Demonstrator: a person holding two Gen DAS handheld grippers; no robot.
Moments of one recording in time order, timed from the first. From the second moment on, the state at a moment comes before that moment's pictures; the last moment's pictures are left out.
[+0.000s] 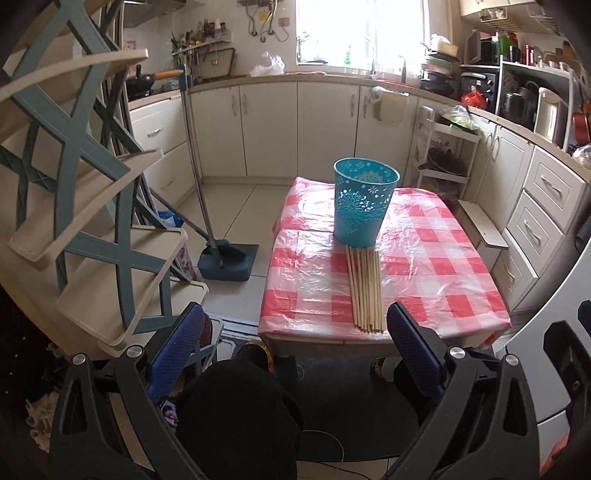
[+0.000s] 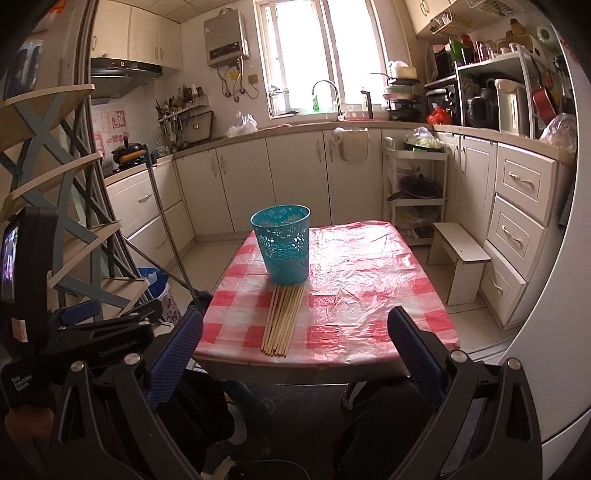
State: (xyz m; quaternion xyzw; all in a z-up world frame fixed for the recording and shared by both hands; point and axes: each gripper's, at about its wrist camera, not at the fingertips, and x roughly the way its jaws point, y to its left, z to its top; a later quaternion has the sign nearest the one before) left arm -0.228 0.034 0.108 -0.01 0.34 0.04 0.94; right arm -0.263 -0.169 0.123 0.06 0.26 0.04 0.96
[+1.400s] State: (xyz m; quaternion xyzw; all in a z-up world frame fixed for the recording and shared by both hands) left arm -0.259 0.036 0.140 -0.01 0.31 0.04 0.95; right arm -0.298 -0.167 0.149 0.05 0.22 0.05 0.97
